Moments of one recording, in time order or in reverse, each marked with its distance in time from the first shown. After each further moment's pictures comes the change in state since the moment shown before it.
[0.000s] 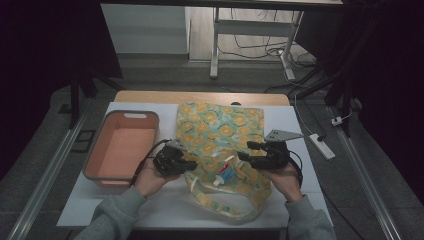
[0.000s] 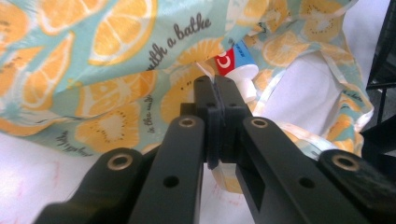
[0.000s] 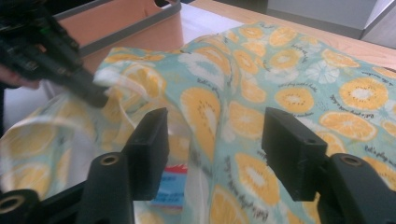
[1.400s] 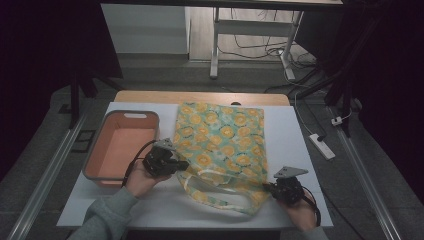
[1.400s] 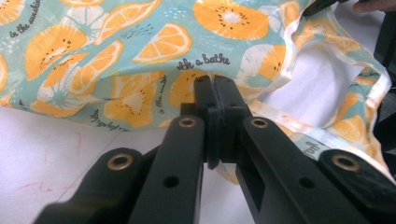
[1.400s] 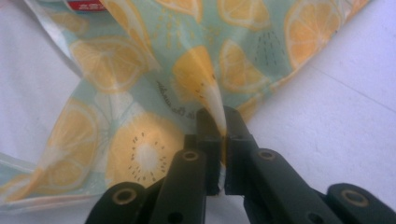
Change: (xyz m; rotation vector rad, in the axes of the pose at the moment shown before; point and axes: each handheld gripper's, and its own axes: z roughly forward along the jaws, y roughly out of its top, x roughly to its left) left arm 0.010 -0.017 -0.013 -0.024 -0.003 -0.026; right arm -0.004 -0.113 -0.020 0.300 -0.195 0.014
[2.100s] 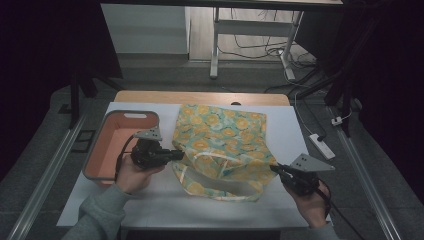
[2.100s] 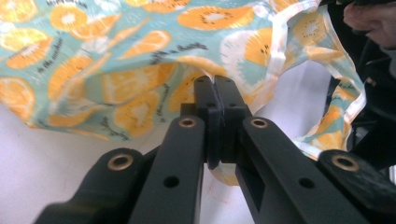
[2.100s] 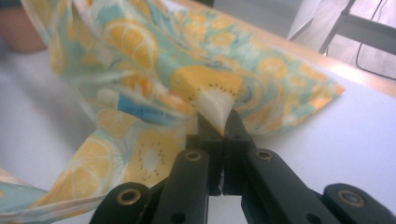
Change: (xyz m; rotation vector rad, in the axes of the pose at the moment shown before) left arm 0.001 0.011 -0.048 -0.189 -0.047 -0.014; right arm 0.007 0.047 -0.069 -0.339 -0.074 -0.091
